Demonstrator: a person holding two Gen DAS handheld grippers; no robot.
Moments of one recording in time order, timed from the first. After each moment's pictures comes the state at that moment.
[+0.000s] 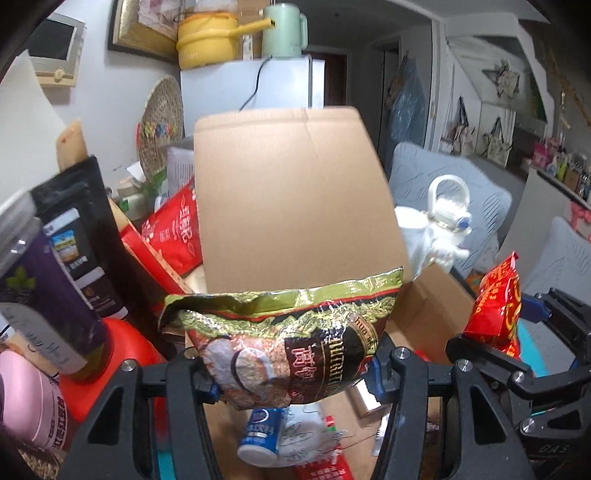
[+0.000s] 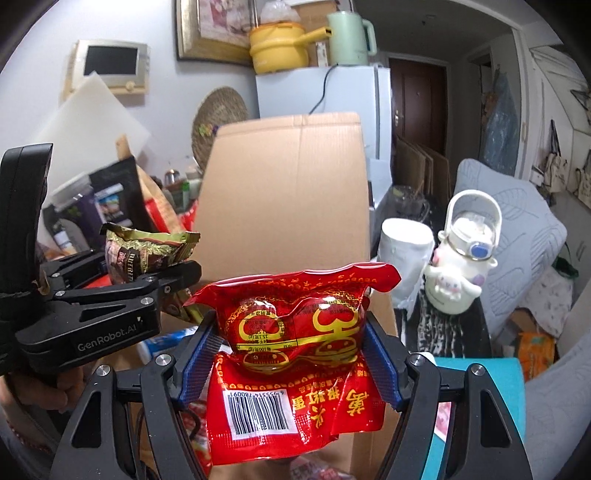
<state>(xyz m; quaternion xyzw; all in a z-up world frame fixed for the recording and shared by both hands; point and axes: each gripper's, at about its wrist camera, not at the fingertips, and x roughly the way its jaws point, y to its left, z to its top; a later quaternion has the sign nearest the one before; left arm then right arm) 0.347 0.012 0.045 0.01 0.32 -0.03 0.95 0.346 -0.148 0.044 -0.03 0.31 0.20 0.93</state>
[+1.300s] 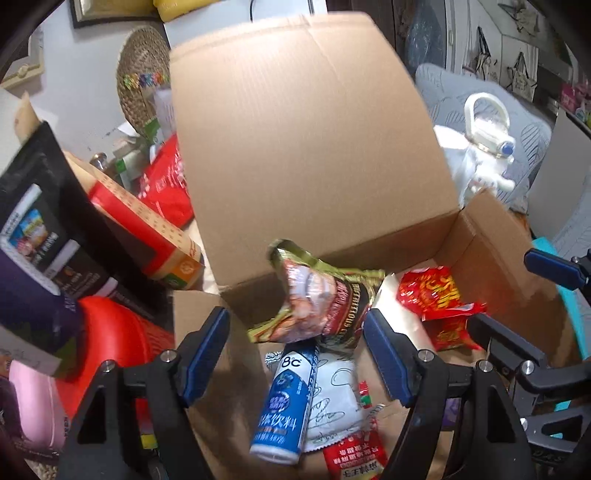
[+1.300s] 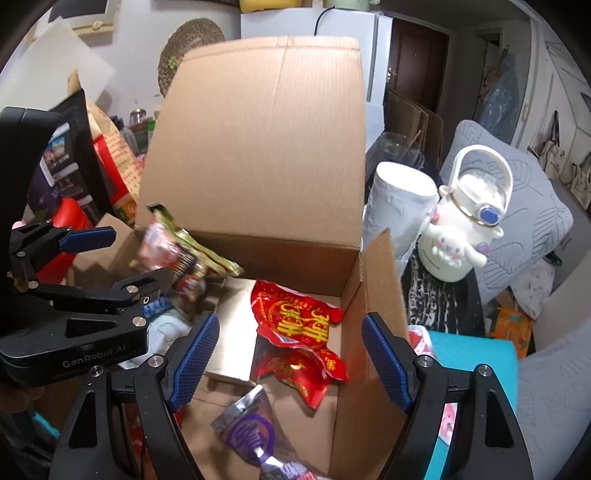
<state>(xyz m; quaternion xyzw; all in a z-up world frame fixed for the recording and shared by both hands) 0.374 0.000 0.014 0.07 0.44 0.01 0.90 0.374 -0.138 0.019 -0.08 0.39 0.15 0.90</state>
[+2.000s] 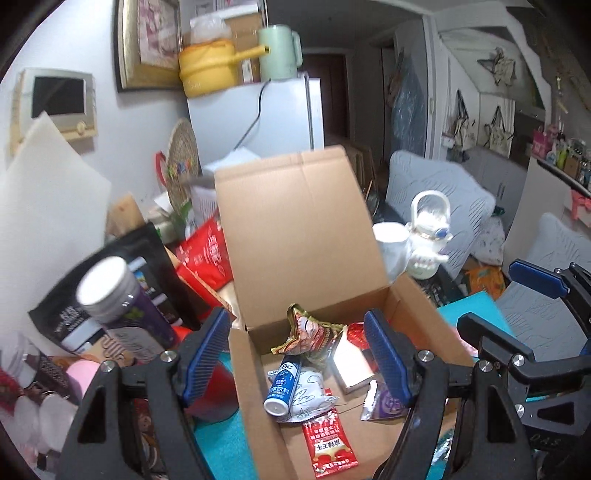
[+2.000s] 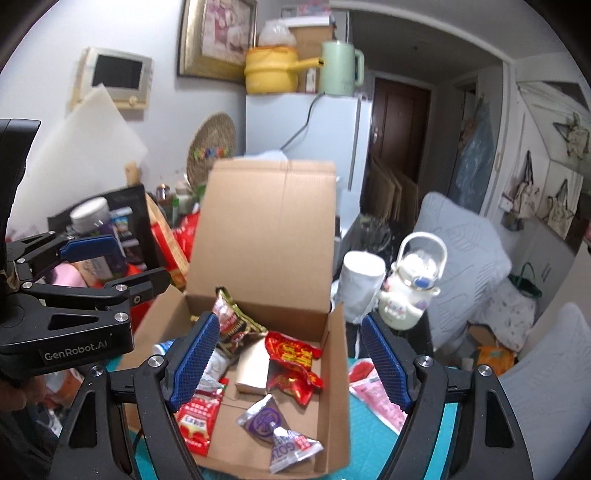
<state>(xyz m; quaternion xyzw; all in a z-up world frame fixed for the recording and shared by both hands) 0.272 -0.006 0.139 0.05 0.31 -0.01 0.95 0.274 -0.155 0.134 -0.07 0.27 0.15 0.95</state>
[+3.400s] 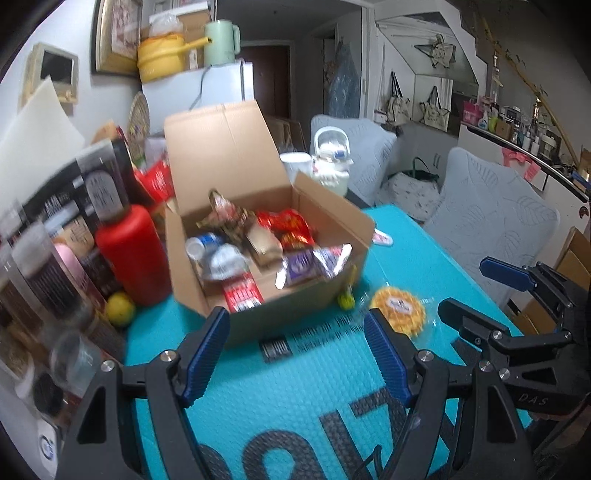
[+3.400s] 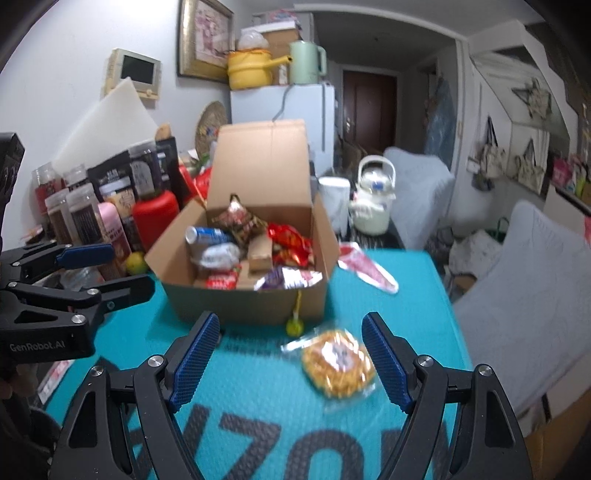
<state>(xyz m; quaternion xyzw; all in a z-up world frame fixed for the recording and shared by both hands) 0.083 -0.037 0.054 0.04 0.34 -0.13 0.93 0.078 -0.216 0.036 -0.02 0.29 0.11 0.95</state>
